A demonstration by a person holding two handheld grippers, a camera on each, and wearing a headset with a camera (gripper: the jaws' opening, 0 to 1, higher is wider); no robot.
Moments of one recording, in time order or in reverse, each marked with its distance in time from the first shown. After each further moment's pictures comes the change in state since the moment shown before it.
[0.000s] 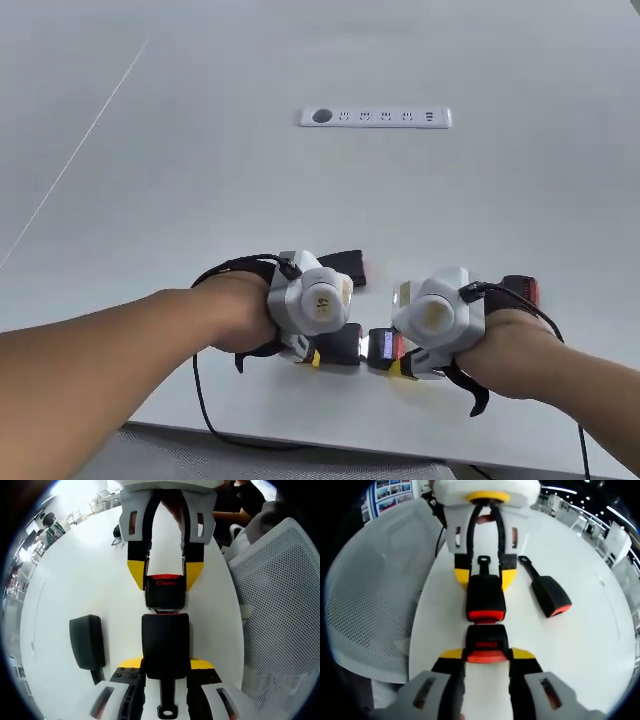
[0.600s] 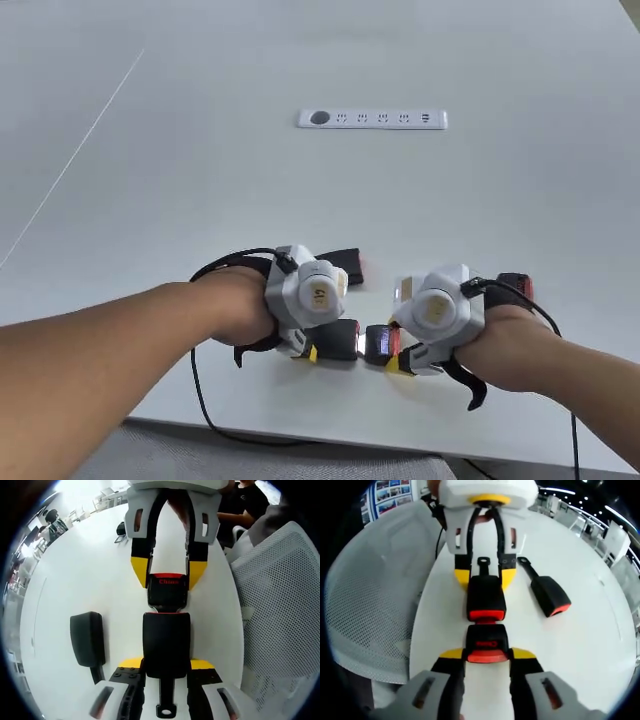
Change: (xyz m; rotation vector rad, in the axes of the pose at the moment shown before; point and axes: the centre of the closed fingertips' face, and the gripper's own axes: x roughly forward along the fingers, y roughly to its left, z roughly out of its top) left arm -0.001 -0.001 0.000 -0.024 0.017 0.008; right arm 0.000 0.002 0.002 0.011 -0.001 0.004
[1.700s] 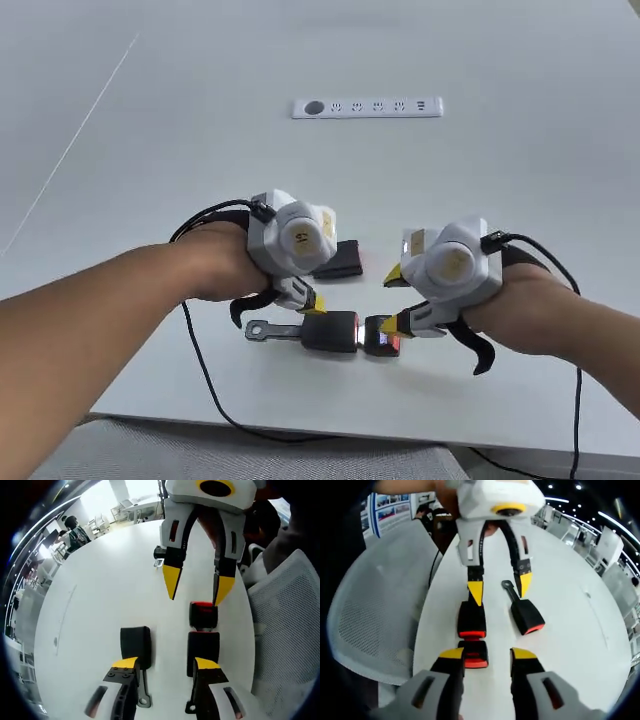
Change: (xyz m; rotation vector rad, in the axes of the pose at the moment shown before) left arm -0.049 0.058 0.022 -0.048 -0.132 0.159; right arm -0.042 -0.027 0.030 0.002 -0.089 -0.065
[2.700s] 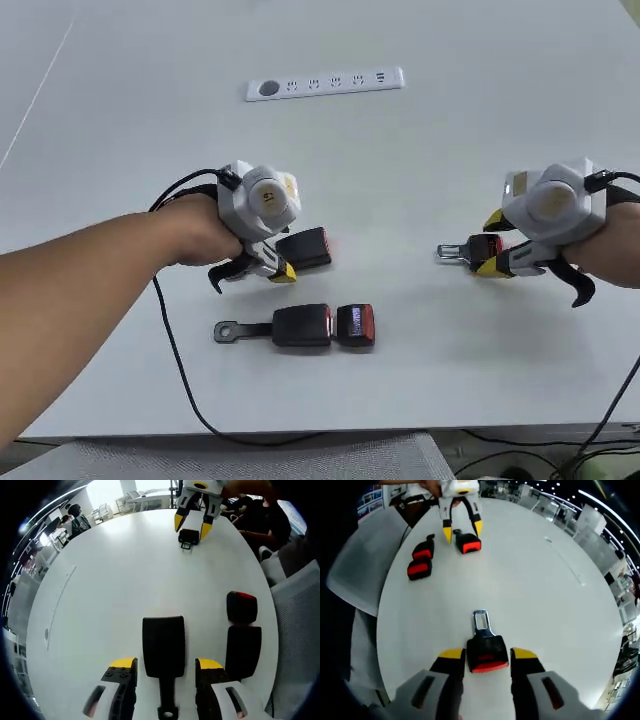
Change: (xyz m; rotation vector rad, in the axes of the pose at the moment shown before) left arm 0.044 0.039 -0.011 -0.058 0.053 -0.053; right arm -0.065 -0.076 -0.160 0.142 0.187 -0.138
